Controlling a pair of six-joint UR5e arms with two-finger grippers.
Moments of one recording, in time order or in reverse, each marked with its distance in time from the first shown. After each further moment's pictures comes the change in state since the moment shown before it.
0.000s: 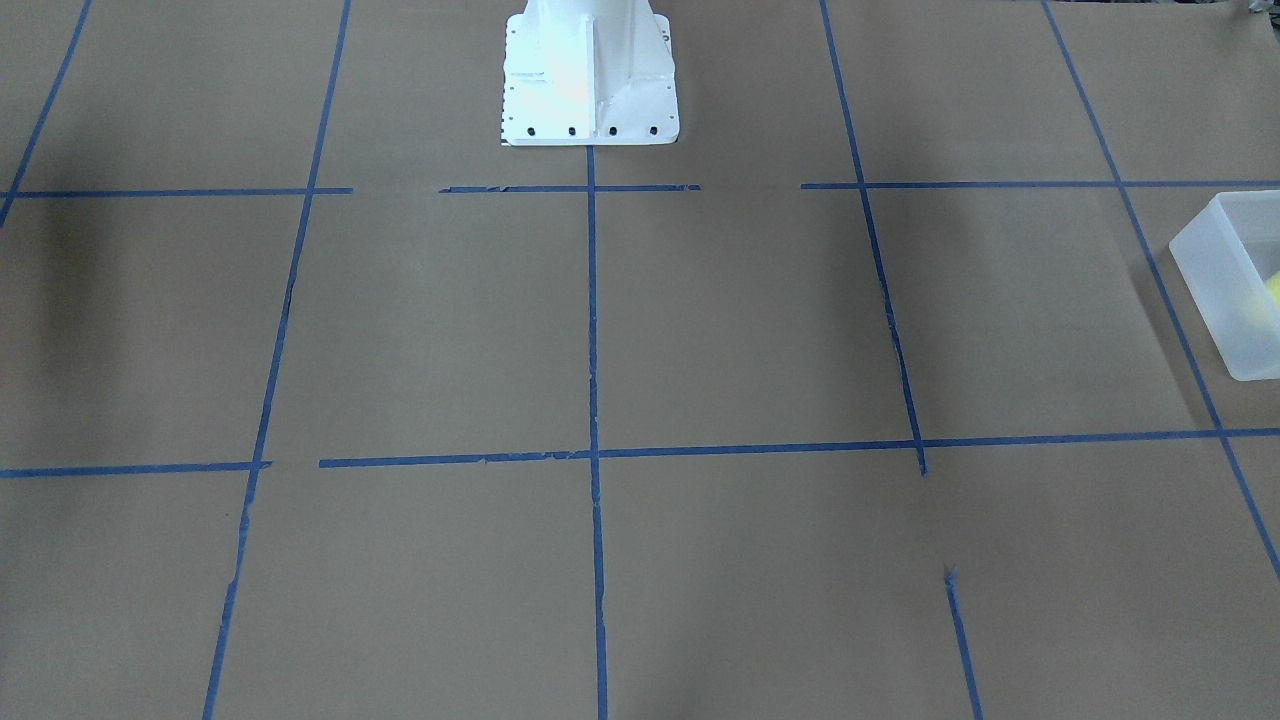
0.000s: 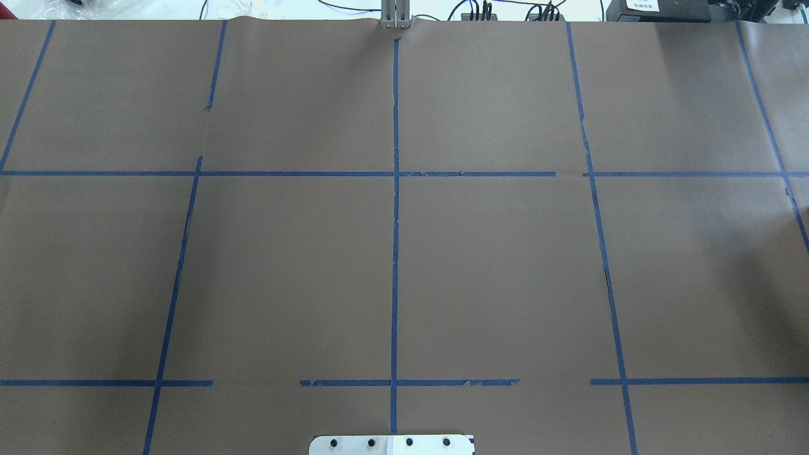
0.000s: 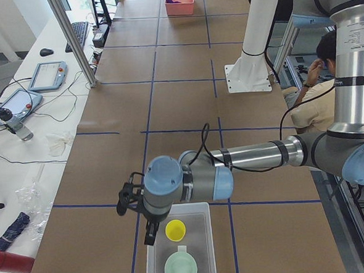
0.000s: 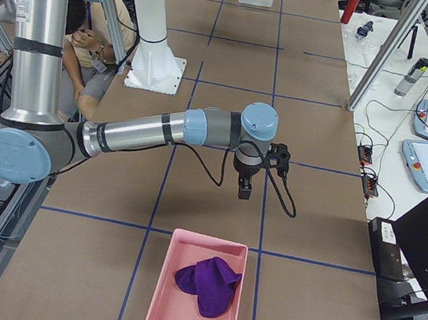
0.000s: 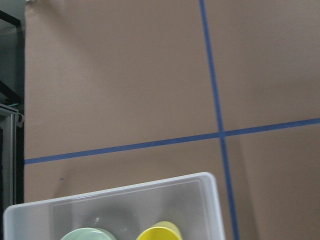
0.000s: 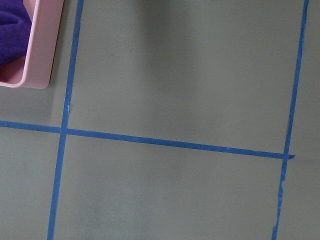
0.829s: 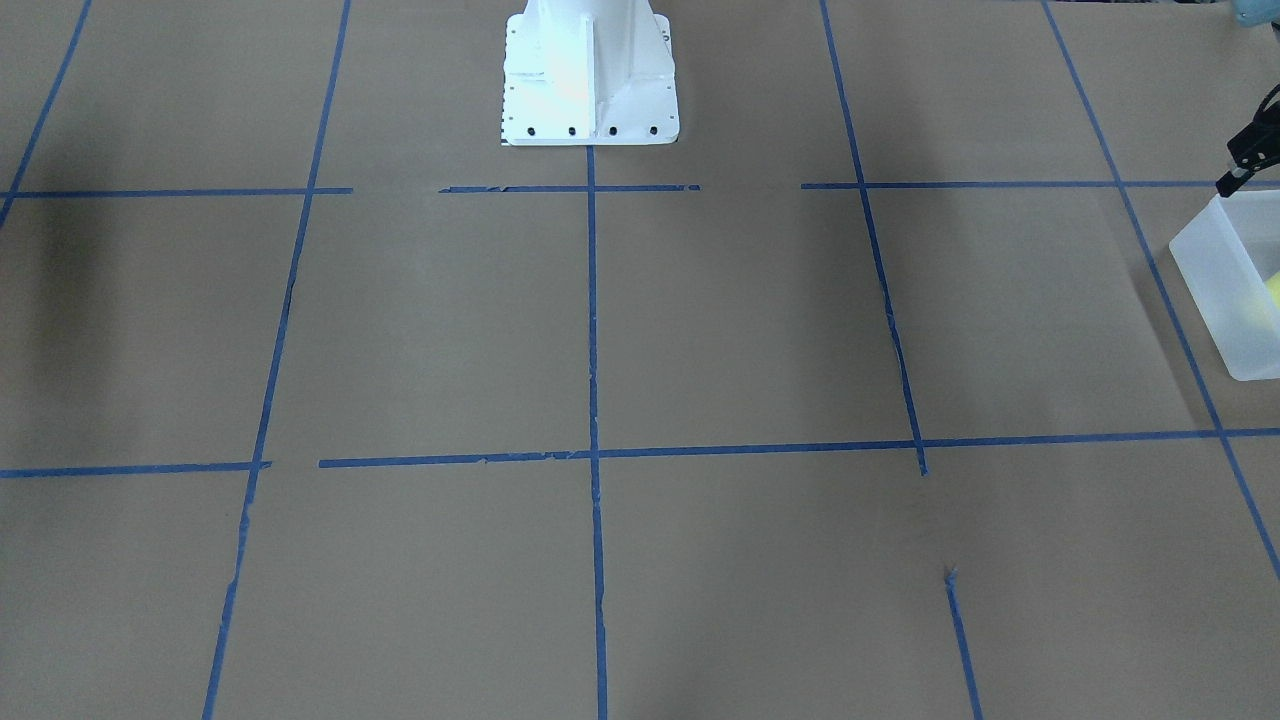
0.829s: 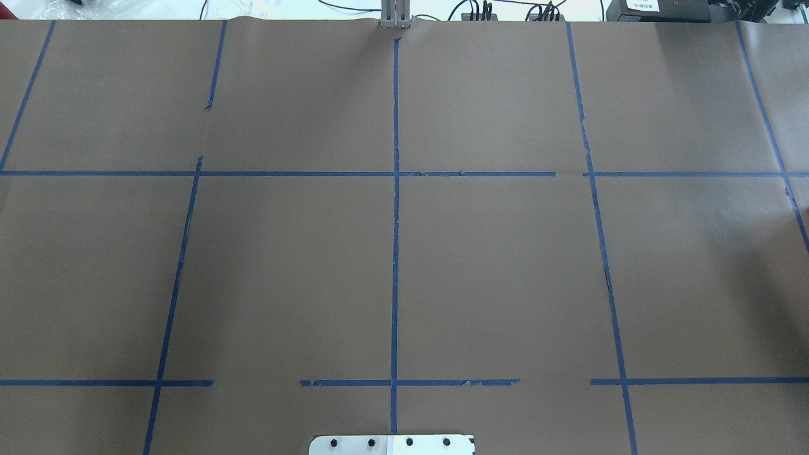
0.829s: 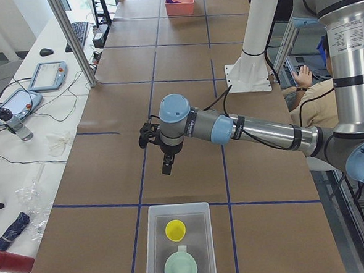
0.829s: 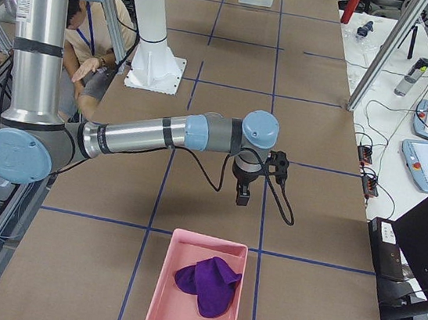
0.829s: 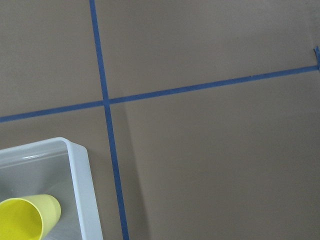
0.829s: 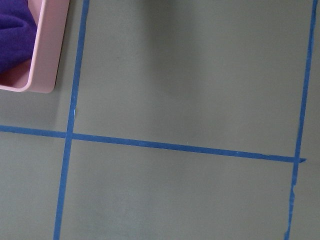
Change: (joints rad) left arm 0.213 0.193 -0.110 -0.193 -0.037 -0.208; right arm -0.009 0.000 -0.039 0.000 -0.016 -0.008
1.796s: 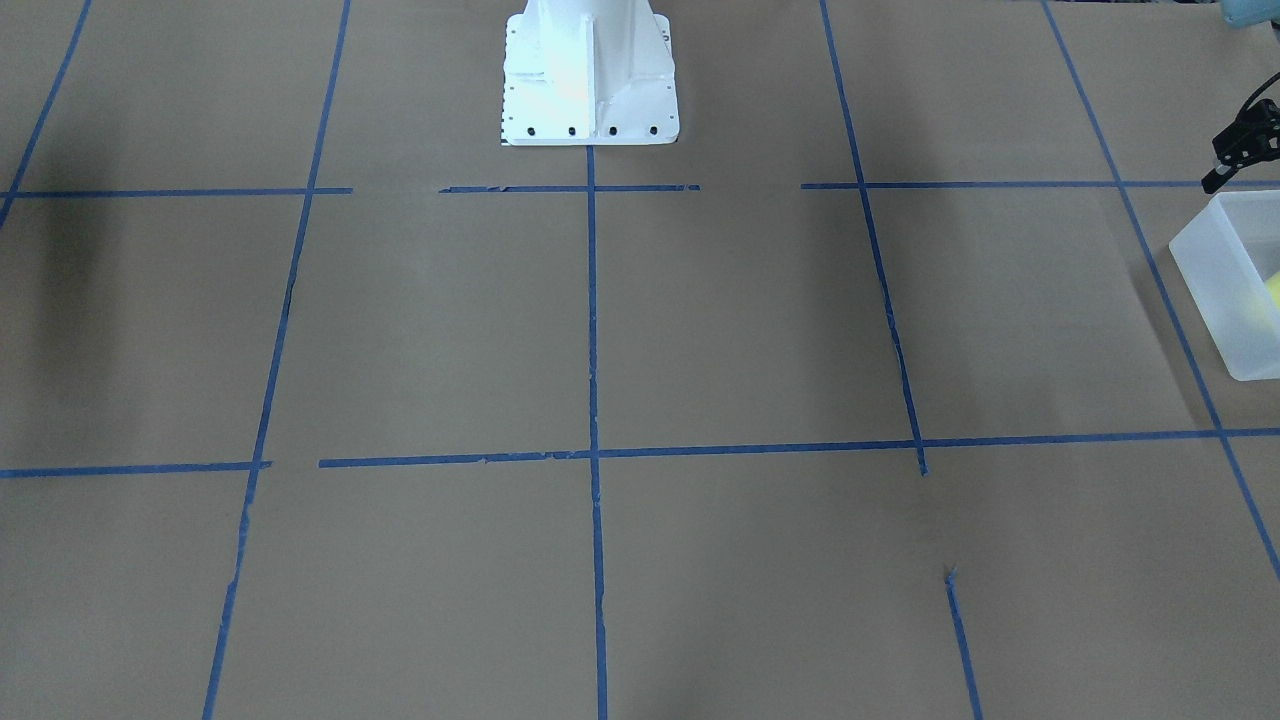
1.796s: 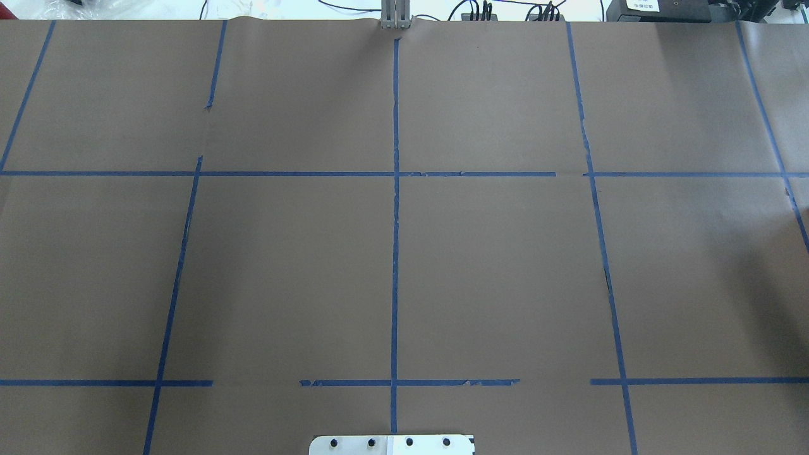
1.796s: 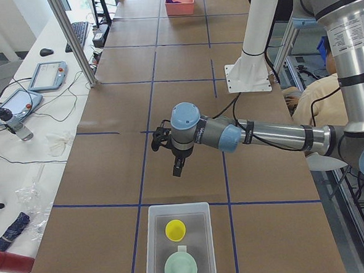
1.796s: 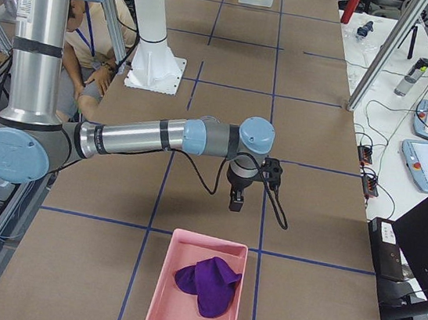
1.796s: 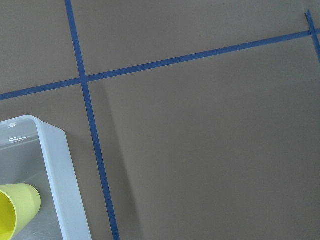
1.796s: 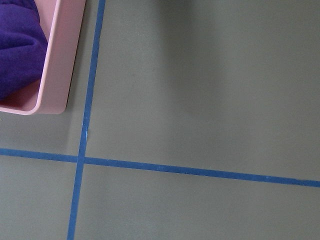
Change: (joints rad) left arm 0.002 0.006 0.015 0.007 -0.001 0.116; right arm -0.033 -0.029 -0.001 0.000 -0.041 0.004
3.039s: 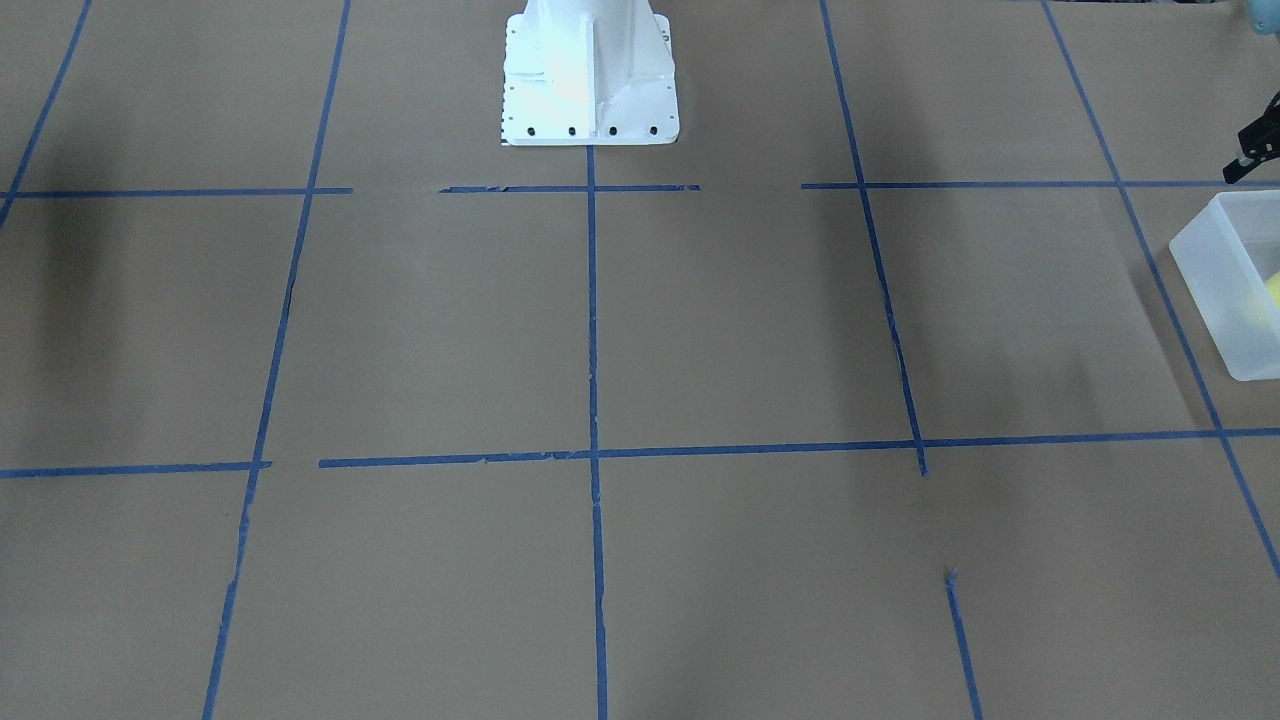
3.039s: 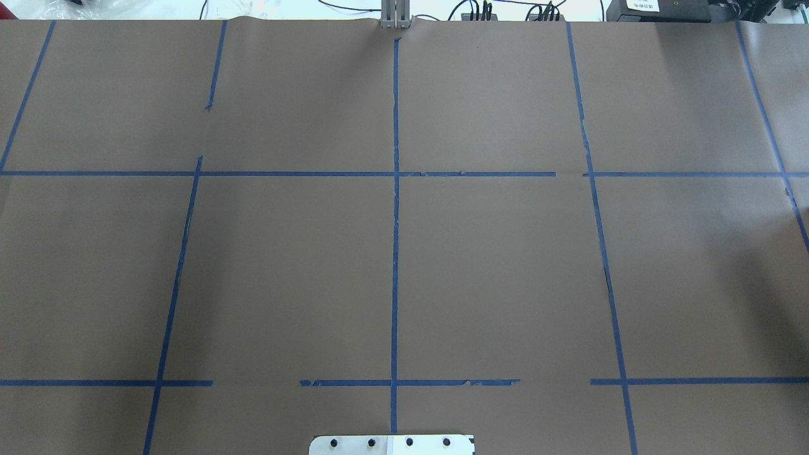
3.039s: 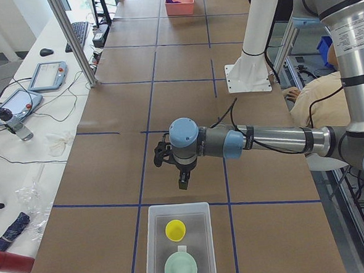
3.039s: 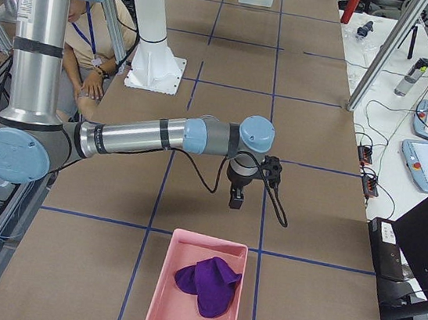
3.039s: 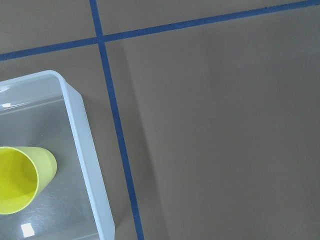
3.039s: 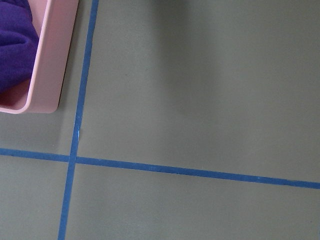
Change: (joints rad) left arm -0.066 0.002 0.044 0.145 -0.062 0.099; right arm -0.007 0.000 0.006 0.000 0.013 0.000
